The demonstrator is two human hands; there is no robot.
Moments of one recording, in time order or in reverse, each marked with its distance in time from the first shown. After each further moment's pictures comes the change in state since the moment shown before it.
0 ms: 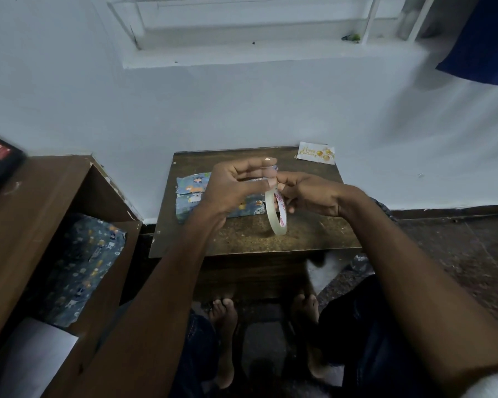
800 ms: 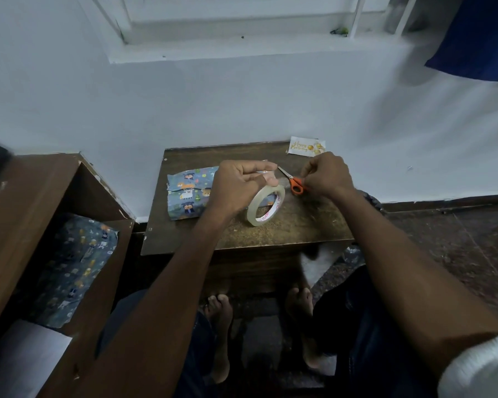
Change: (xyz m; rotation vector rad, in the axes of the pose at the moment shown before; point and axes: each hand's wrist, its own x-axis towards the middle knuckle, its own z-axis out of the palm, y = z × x) left_hand 0.005 -0.011 0.028 0.237 0.116 -0.005; right_hand -0.004 0.023 -0.035 -0.628 0.852 0.269
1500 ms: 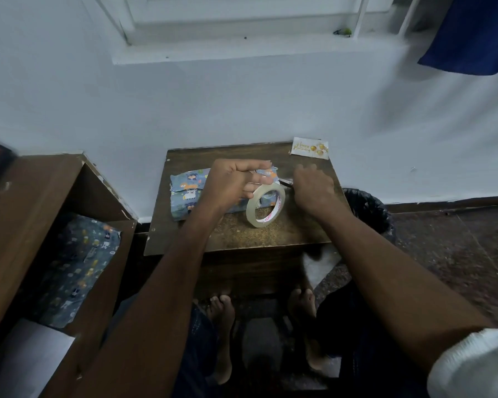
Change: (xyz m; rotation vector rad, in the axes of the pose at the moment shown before) left_hand -0.005 0.018 -0.021 -0.080 -0.088 -0.148; right_hand -0.018 -0.026 0.036 -0.597 -0.011 -0.166
